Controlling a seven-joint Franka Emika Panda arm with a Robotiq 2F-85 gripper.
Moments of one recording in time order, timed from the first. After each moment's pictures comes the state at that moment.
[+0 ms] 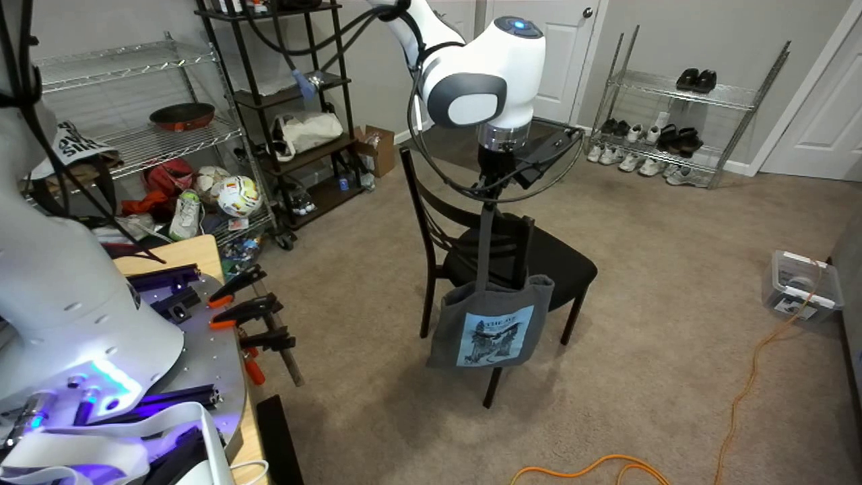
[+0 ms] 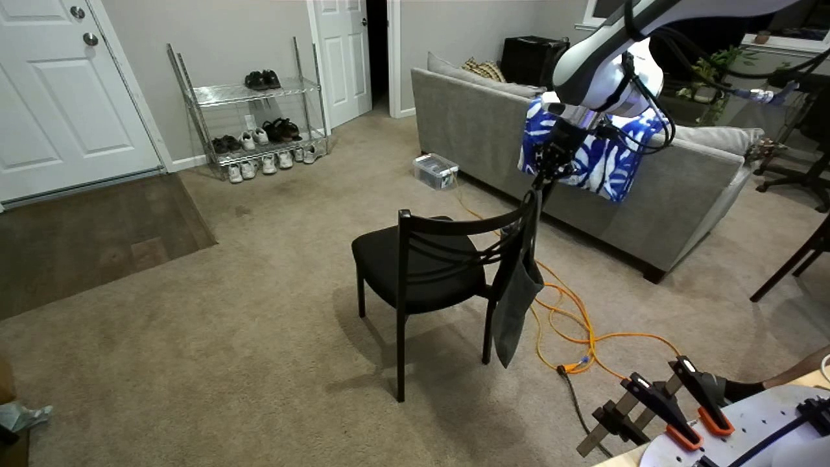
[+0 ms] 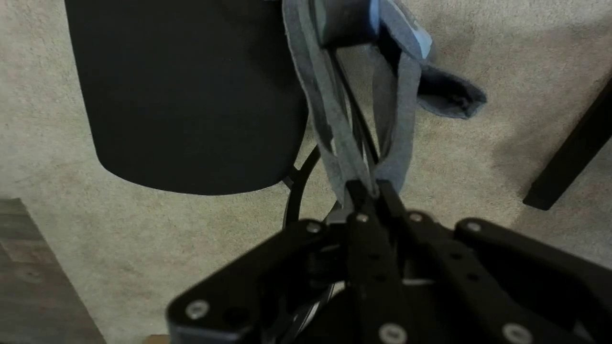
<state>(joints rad) -0.22 0.53 0.15 -1.92 0.25 2.57 -2.13</state>
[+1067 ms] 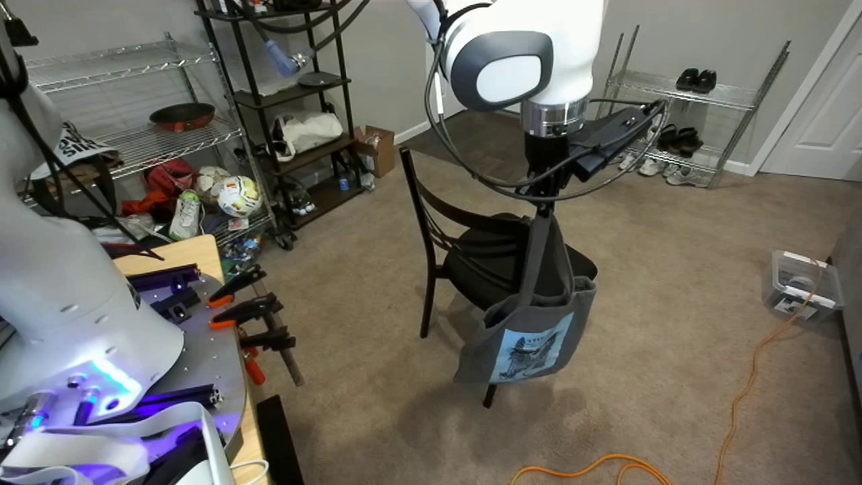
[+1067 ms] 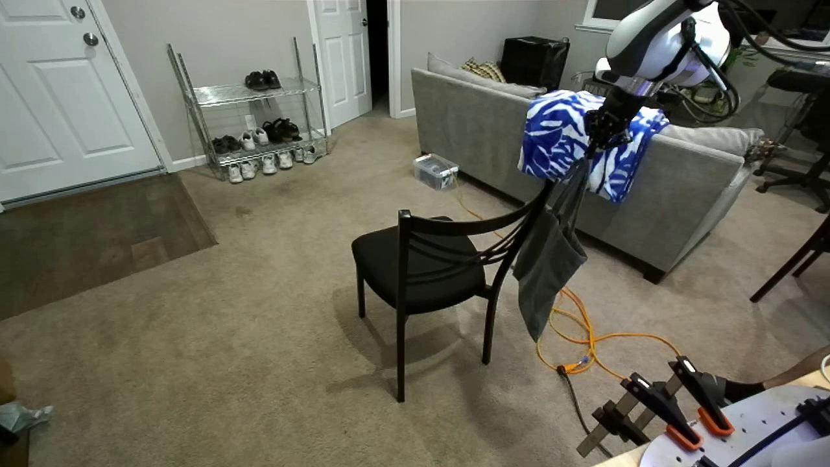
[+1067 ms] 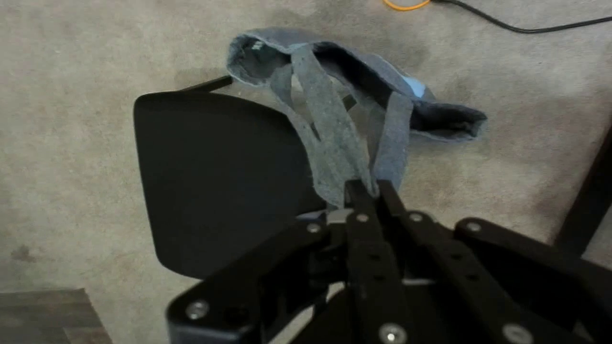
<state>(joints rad) -0.27 0.42 0.02 -1.92 0.18 2.57 -2.09</state>
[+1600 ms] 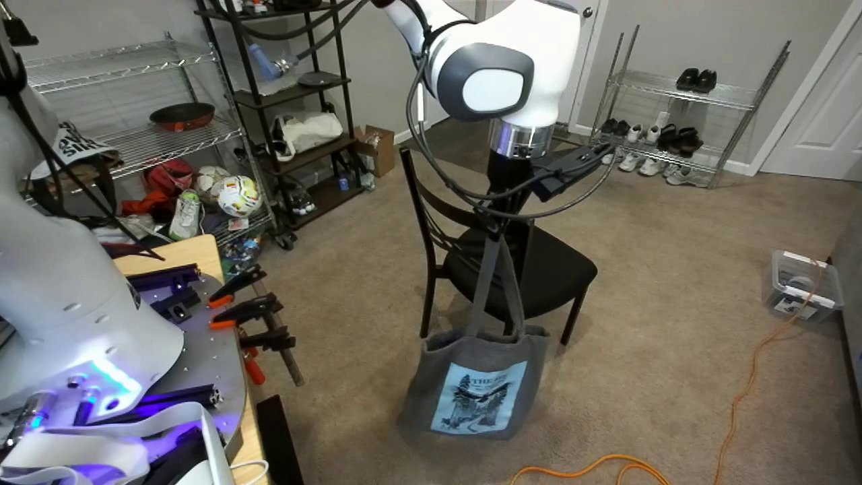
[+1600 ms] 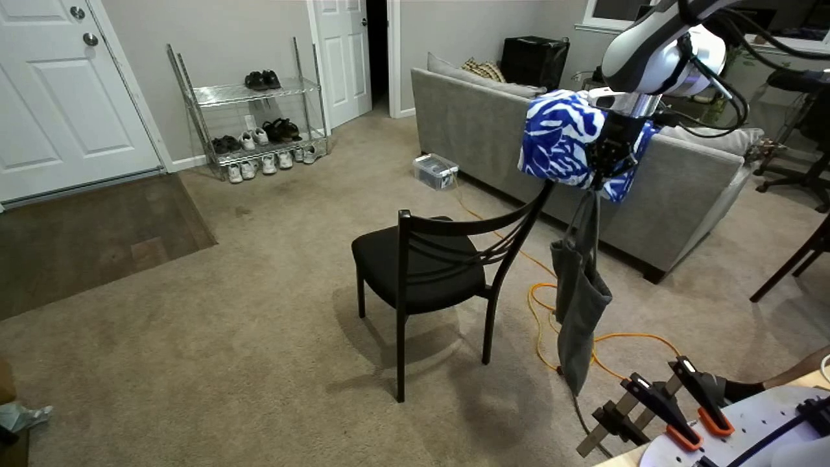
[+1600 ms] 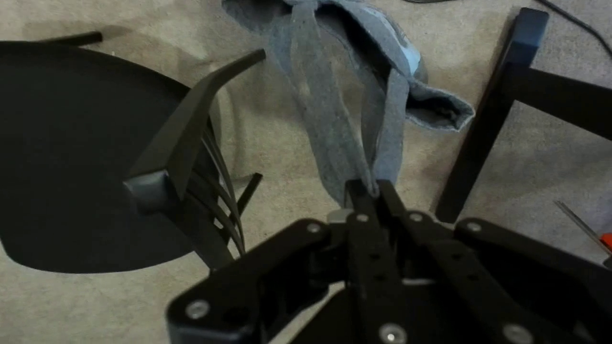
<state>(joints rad) -0.22 0.41 0.00 -1.99 0.10 2.38 -2.06</state>
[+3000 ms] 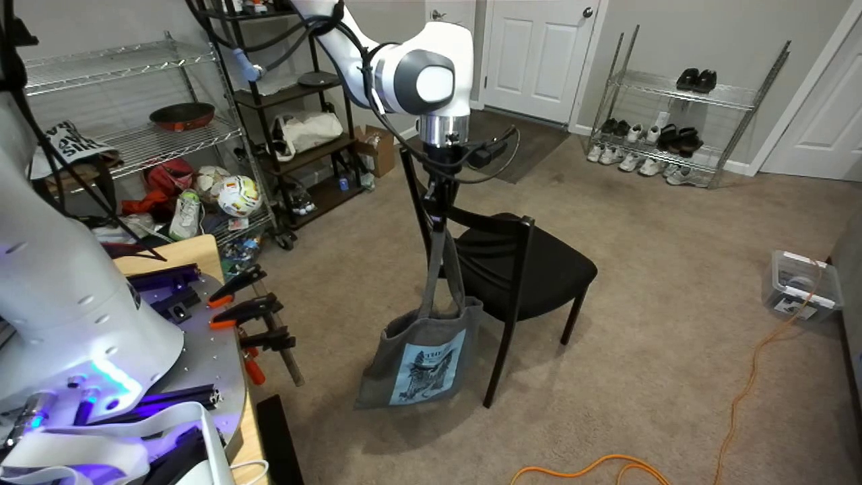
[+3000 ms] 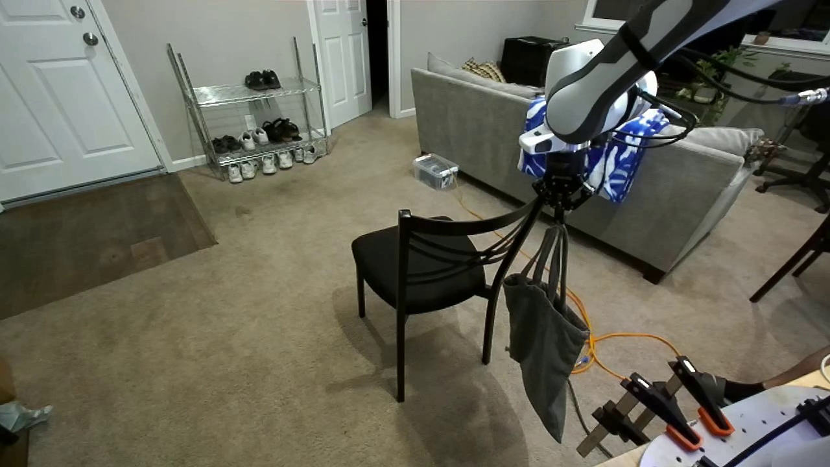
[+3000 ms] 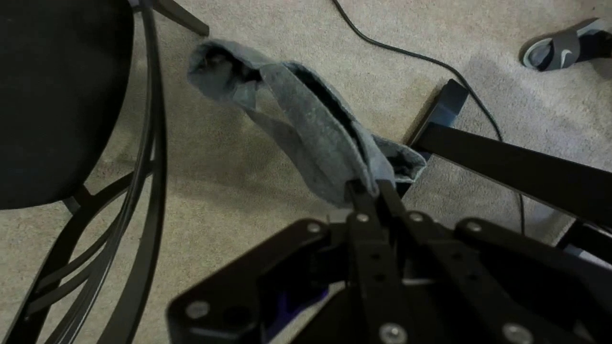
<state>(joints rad) 0.02 0.41 0.03 -2.11 -0.24 2.39 -1.89</state>
